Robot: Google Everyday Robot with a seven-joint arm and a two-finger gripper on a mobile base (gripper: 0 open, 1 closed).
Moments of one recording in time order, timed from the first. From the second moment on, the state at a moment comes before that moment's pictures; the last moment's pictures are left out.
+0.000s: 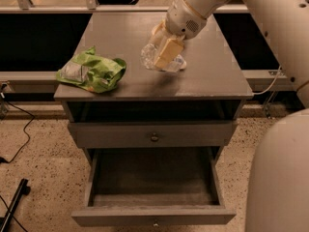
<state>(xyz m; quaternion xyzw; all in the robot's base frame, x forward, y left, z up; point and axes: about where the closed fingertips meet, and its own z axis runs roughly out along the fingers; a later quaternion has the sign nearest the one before) 0.629 -0.010 0.928 -0.74 0.60 0.18 0.25</state>
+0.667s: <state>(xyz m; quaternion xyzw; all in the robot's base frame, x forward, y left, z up) 0.575 -0.066 0.949 -0.62 0.74 0.15 0.22</state>
